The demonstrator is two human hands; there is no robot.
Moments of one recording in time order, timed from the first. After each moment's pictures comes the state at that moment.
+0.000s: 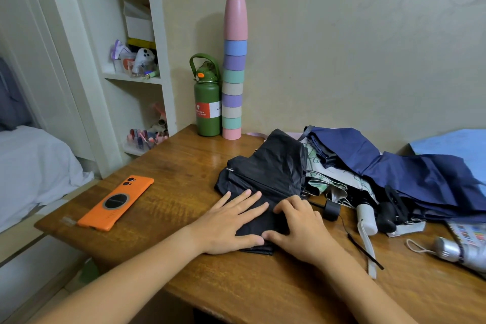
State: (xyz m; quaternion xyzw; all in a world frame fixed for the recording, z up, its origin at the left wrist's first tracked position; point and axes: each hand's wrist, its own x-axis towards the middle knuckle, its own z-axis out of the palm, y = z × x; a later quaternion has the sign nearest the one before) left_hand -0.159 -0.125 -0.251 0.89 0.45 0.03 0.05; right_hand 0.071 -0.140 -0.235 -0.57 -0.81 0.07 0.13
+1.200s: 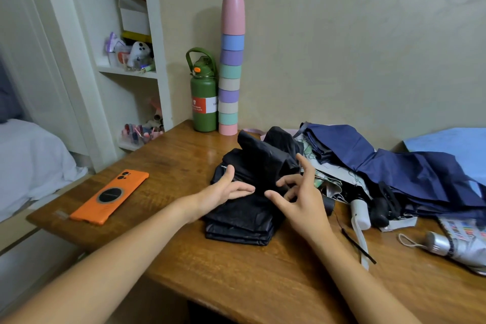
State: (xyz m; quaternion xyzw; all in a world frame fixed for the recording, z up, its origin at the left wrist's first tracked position) left_hand -0.164 -0.107 -0.213 0.66 0.50 0.17 0.53; right_hand 0.074 -0.119 -0.233 -0.47 -0.71 0.19 0.49
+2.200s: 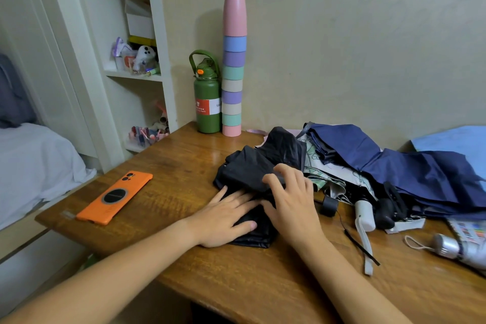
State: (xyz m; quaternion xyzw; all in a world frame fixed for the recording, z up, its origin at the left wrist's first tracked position) left_hand -0.157 -0.122 -0.249 0.88 0.46 0.04 0.05; right_hand 0.054 -0.123 -0.236 -0.49 -0.80 -0.17 0.32
